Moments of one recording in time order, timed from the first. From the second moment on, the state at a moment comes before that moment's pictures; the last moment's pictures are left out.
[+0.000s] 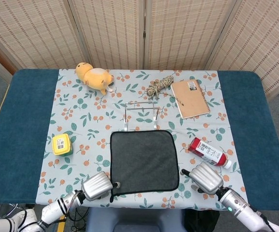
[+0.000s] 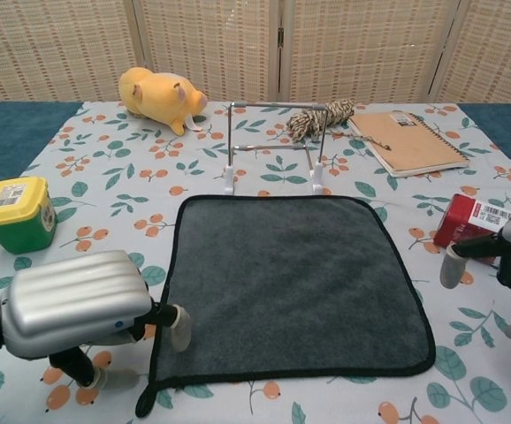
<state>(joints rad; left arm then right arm) -0.61 -1.56 0.12 -1.39 1.89 1.04 0.17 0.40 -1.19 -0.09 -1.70 -1.74 1.04 -0.23</state>
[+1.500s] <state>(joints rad) -0.67 -1.65 0.11 -1.38 1.79 1.03 0.12 0.41 -1.24 -0.12 -1.65 -1.75 1.09 -0.20</state>
